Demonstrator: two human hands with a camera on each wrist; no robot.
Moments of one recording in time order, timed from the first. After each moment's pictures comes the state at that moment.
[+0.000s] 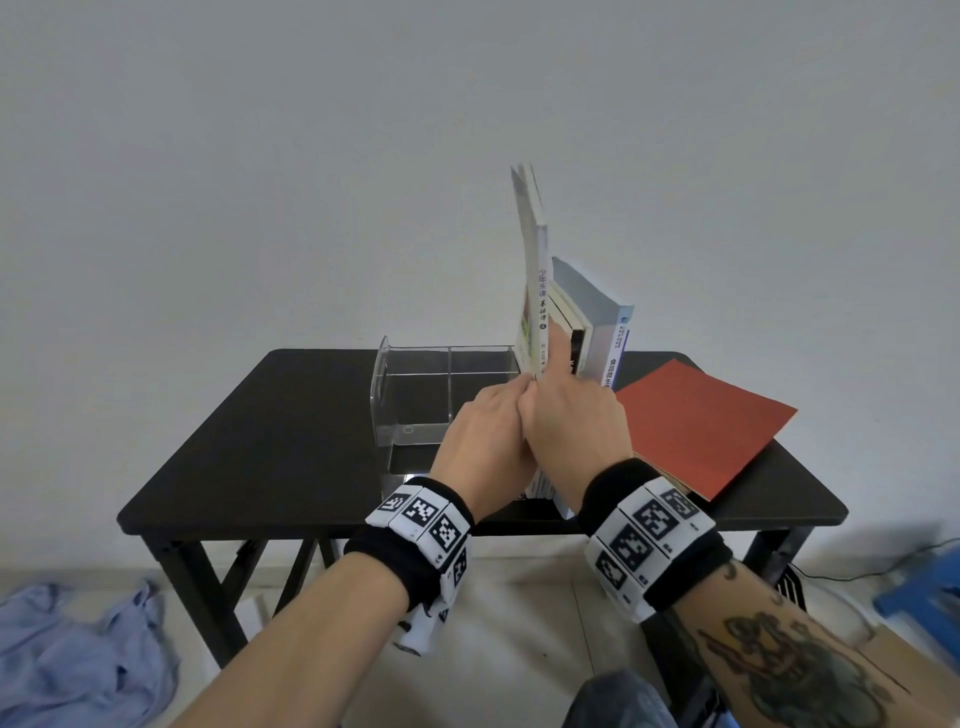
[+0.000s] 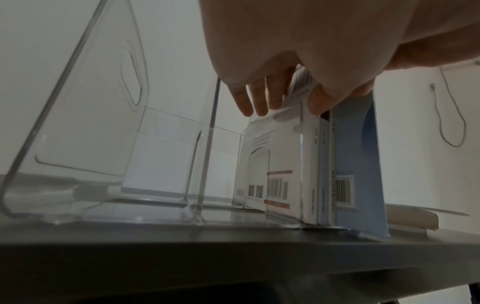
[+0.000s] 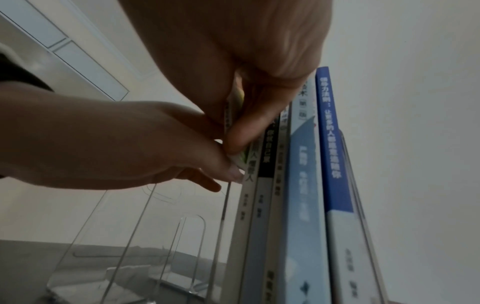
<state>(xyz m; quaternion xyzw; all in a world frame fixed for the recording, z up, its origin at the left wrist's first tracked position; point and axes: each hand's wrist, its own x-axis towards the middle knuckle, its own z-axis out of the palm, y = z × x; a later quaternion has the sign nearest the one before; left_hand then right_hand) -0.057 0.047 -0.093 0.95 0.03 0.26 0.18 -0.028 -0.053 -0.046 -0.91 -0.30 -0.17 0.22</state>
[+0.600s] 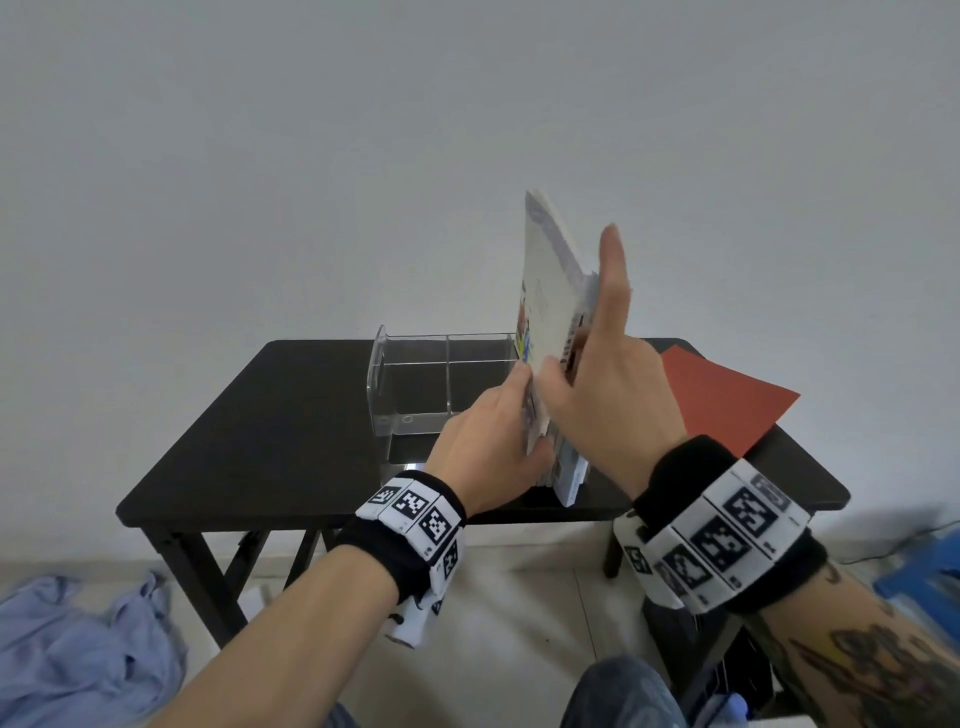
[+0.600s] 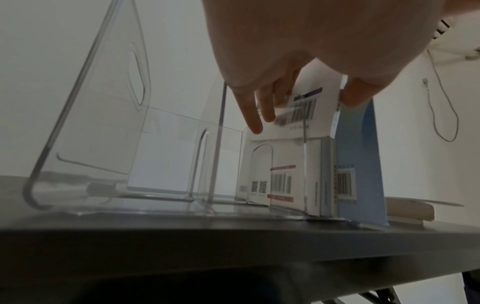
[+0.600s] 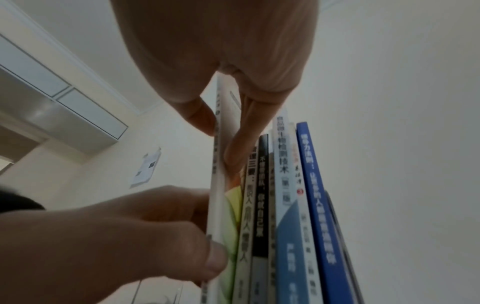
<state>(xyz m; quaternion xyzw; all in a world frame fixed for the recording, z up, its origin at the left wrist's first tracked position) -0.068 0.045 -0.096 0.95 0.05 0.21 0.24 -0.041 -0.087 -0.020 -0.81 -0.36 -0.19 0.41</state>
